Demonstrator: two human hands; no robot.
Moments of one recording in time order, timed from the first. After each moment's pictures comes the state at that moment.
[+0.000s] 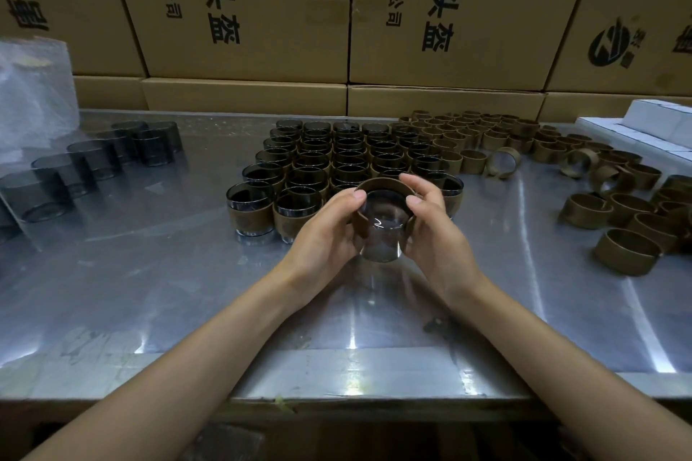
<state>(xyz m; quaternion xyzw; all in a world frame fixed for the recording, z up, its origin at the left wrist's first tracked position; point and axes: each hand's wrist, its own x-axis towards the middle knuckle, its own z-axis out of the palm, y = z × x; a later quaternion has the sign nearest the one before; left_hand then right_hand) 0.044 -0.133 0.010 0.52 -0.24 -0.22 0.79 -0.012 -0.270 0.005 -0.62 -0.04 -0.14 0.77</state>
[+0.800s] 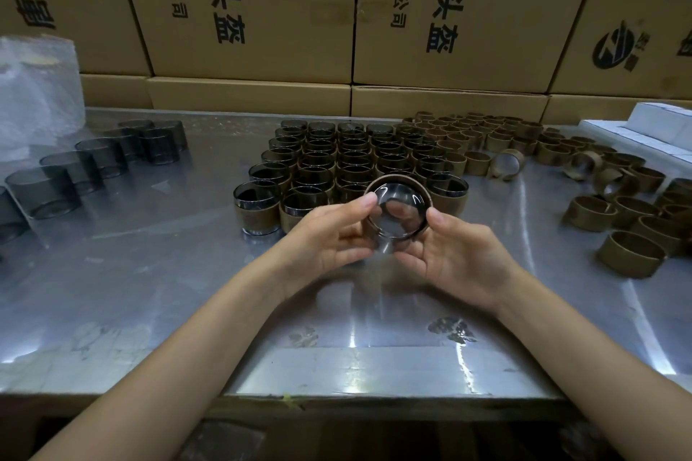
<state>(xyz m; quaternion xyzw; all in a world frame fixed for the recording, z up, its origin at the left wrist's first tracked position) 0.048 -0.109 0.018 0.60 -0.28 -0.29 0.69 -0.021 -0.296 0.013 -0.48 -0.14 0.12 0.86</state>
